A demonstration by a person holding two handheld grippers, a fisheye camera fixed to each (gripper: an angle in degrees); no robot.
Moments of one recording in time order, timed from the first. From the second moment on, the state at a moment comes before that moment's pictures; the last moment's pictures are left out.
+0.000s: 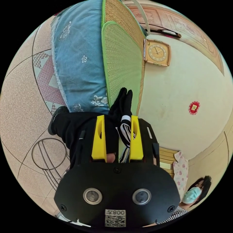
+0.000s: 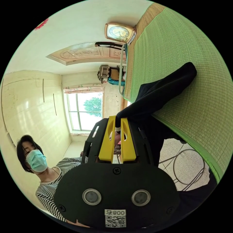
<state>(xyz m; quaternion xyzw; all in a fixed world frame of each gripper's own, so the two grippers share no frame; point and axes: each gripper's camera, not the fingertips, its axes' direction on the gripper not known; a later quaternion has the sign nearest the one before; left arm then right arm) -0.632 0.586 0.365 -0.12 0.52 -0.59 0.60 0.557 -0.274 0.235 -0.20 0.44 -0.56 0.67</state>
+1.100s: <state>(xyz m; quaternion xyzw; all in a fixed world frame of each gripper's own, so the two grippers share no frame) -0.199 0.081 0.275 -0.01 0.76 -0.26 0.60 0.413 0.012 -0.179 -0.07 0.21 -0.81 0.54</state>
